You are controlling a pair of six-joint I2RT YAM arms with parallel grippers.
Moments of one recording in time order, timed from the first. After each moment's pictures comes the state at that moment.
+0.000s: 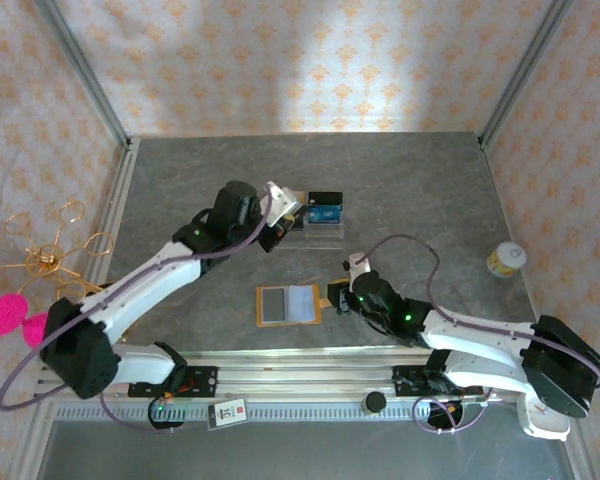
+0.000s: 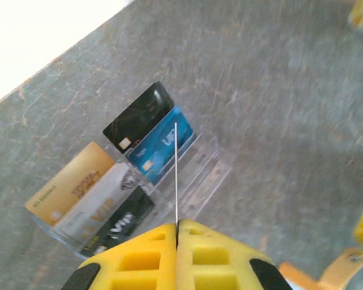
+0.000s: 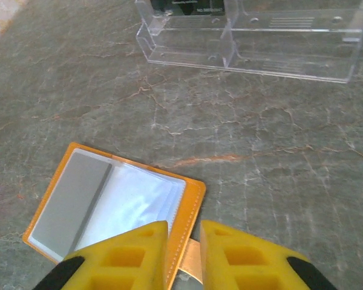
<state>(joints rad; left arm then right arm) -0.54 1.34 1.06 -0.31 0.21 0.28 0.95 1.04 0.34 0.10 0.18 0.59</state>
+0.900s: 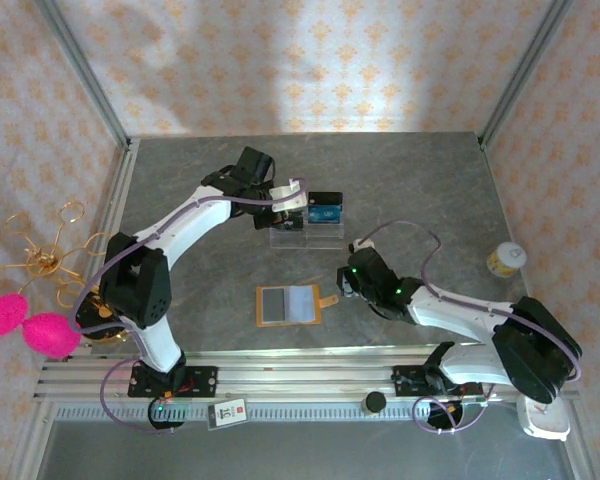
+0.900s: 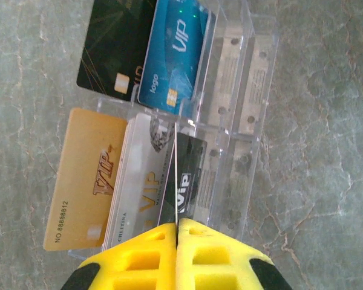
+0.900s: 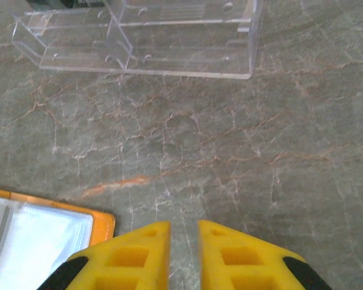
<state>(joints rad) -0.40 1.77 1.45 -0.69 0.27 0.90 0.76 1.24 0.51 -0.06 0.15 0.60</state>
